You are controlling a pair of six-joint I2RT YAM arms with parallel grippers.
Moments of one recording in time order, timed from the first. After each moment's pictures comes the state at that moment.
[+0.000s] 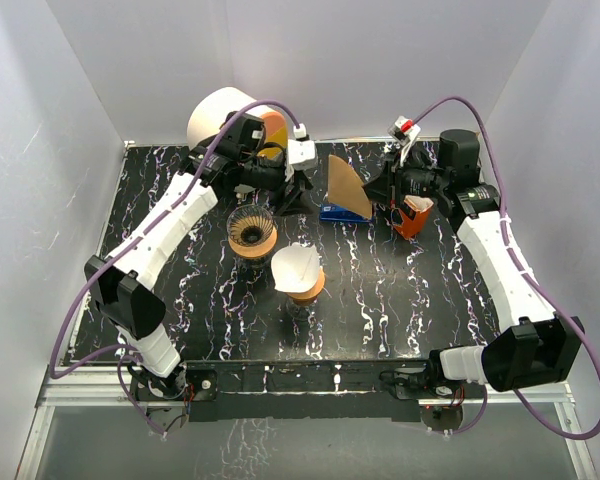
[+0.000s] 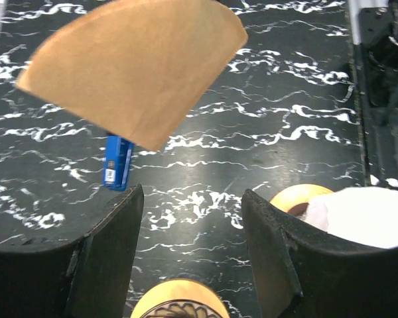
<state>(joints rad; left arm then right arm) -0.55 1.70 1.79 -0.81 0.85 0.64 0.13 1.31 1.30 -0.40 -0.97 -0.06</state>
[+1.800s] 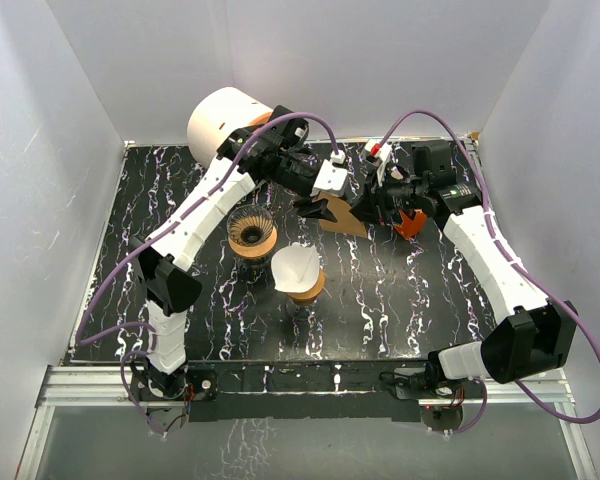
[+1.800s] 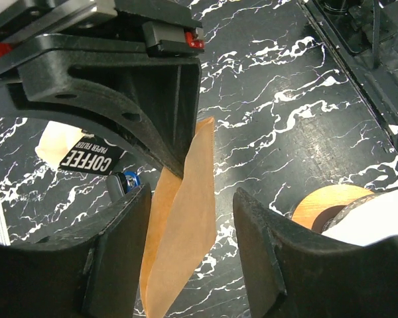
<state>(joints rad) -0.67 1.97 2.23 -1.18 0.92 1.14 0.23 1.36 1.32 -0.64 -0.90 -0.32</state>
